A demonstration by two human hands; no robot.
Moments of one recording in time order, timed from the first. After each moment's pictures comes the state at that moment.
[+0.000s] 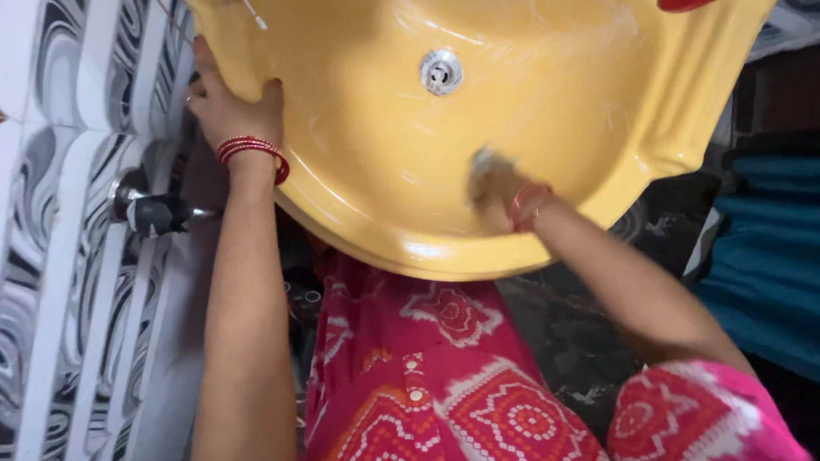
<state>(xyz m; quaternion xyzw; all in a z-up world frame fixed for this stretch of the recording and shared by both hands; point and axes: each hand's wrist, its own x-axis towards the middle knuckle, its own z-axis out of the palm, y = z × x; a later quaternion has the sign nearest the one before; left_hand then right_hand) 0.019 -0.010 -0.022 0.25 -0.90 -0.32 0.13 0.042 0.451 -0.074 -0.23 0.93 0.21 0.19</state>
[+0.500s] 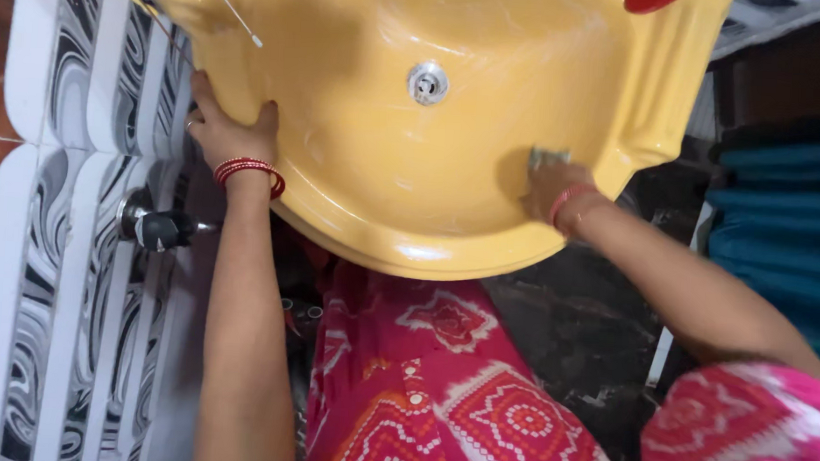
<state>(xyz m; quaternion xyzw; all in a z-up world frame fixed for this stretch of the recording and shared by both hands) 0.023 -0.013 -0.016 0.25 -0.90 -0.34 0.12 0.076 0.476 -0.045 -0.17 0.92 0.29 0.20</state>
